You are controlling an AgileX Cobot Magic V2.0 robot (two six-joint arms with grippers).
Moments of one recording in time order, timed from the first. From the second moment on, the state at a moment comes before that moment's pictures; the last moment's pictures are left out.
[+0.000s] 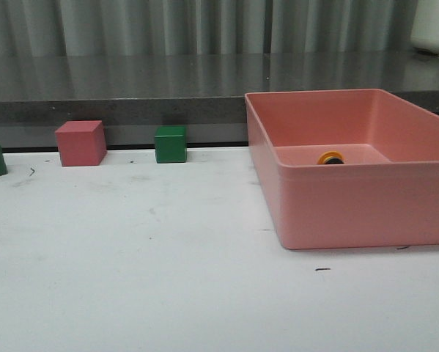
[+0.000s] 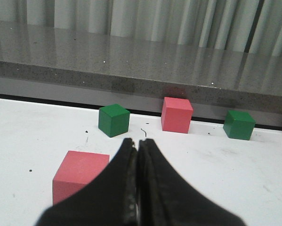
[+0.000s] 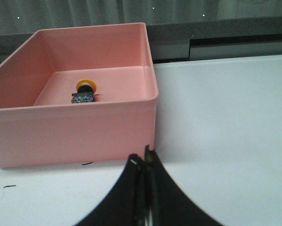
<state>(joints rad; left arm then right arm) 0.01 0.00 0.00 0.04 0.10 -0.14 -0.01 -0.01 0.03 -0.02 0.22 0.13</state>
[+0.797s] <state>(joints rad) 0.01 0.27 -0.39 0.15 0.20 -0.14 -0.01 0.30 -0.44 -0.05 0.38 0.13</state>
